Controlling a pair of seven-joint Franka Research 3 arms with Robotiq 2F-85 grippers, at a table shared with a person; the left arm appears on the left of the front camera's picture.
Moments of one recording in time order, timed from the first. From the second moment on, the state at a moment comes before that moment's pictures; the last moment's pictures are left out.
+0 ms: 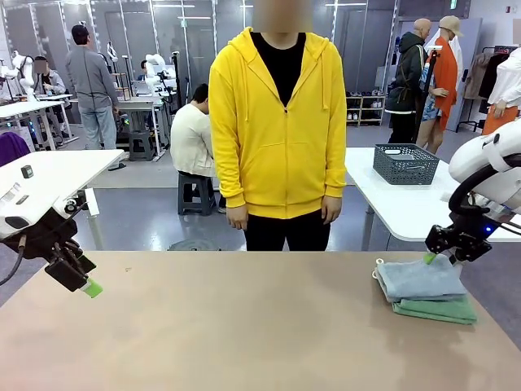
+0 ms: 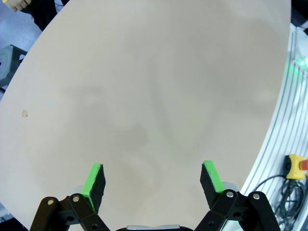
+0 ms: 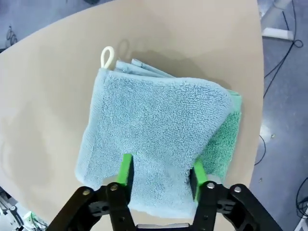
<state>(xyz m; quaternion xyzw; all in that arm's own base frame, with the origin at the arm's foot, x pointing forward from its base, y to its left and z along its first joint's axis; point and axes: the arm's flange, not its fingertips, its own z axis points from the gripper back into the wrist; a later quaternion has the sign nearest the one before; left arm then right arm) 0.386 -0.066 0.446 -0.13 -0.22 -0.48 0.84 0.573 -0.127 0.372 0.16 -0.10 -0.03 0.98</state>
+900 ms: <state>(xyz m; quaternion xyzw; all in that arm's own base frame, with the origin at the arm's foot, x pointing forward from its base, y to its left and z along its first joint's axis) 0.386 -0.066 0.446 -0.13 -0.22 -0.48 0.84 0.522 -0.050 0.437 0.00 -0.14 -0.03 0.99</state>
